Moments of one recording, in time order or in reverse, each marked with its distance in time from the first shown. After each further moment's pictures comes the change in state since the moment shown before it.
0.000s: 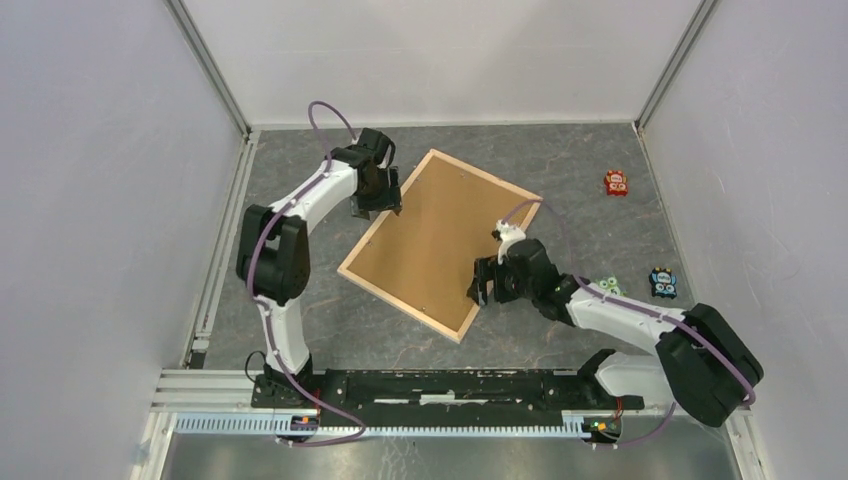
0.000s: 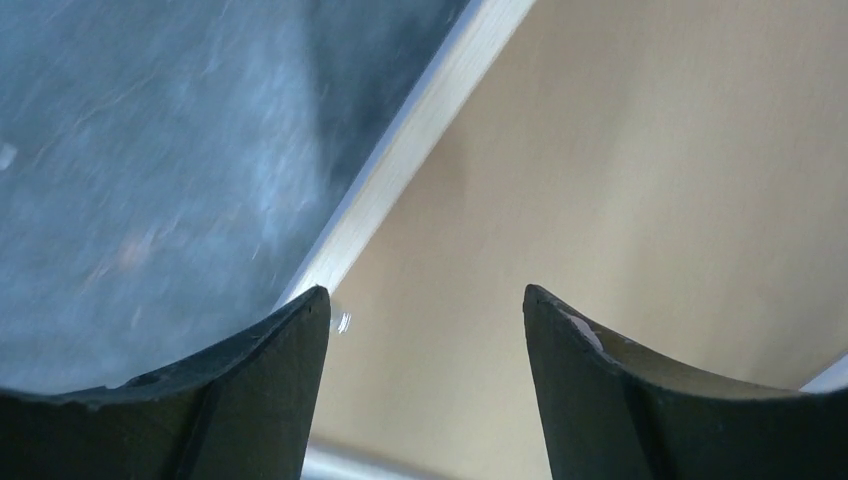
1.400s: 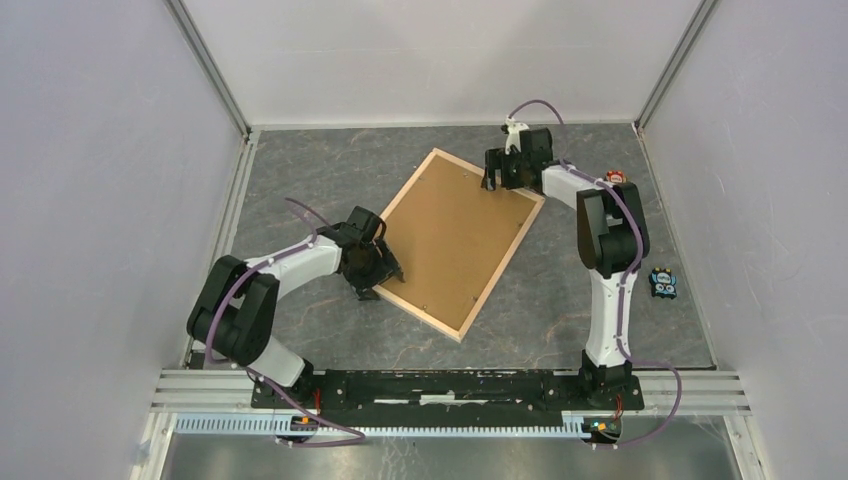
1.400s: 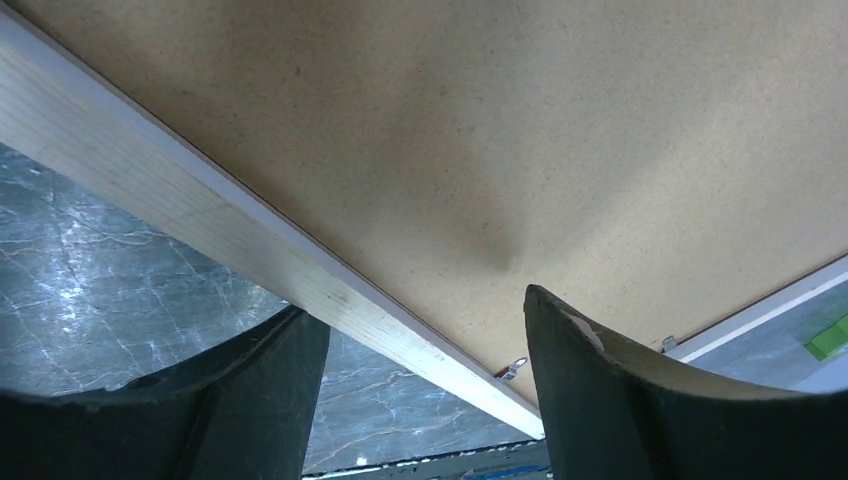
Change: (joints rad) left arm -0.115 -0.488 -0.825 0.272 0.131 -0.557; right arm -0.459 0.969 1.135 -0.207 -0.126 -0.366
